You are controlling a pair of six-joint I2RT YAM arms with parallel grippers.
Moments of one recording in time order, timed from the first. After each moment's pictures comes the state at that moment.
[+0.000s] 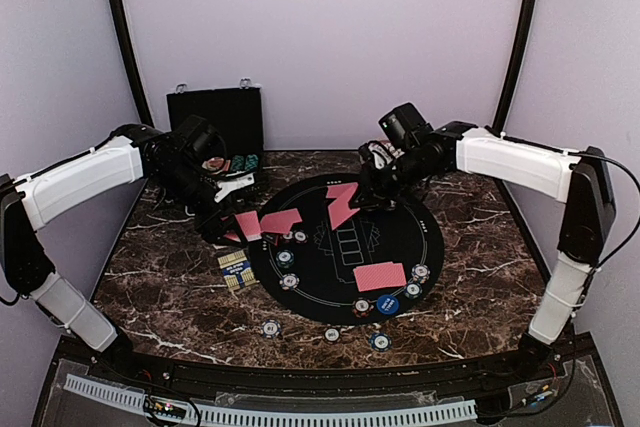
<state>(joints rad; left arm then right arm) -0.55 1.50 1.33 -1.02 0.44 0.62 0.68 1.77 1.51 -0.66 -0.43 0.60</state>
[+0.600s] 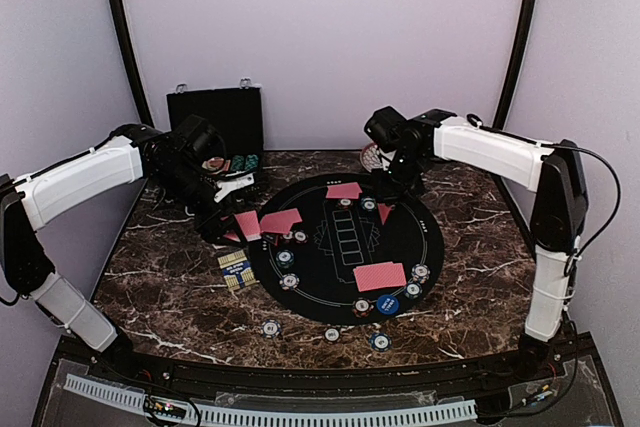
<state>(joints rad) -0.55 1.50 1.33 -1.03 0.44 0.62 0.68 1.94 1.75 -1.03 0.15 0.48</state>
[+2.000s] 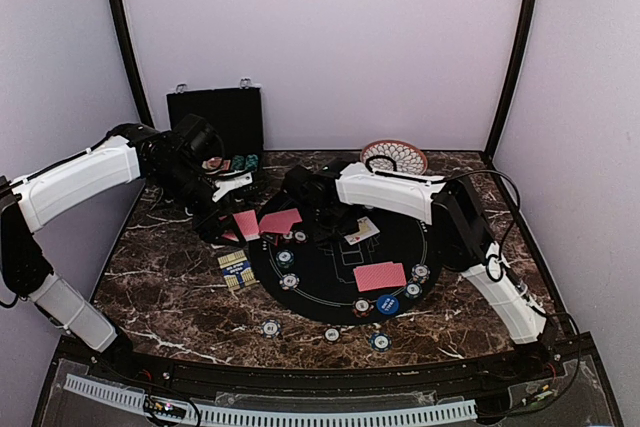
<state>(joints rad) -0.55 1.49 1.33 -1.04 0.44 0.62 0.92 2.52 2.28 -1.20 0.42 0.56</state>
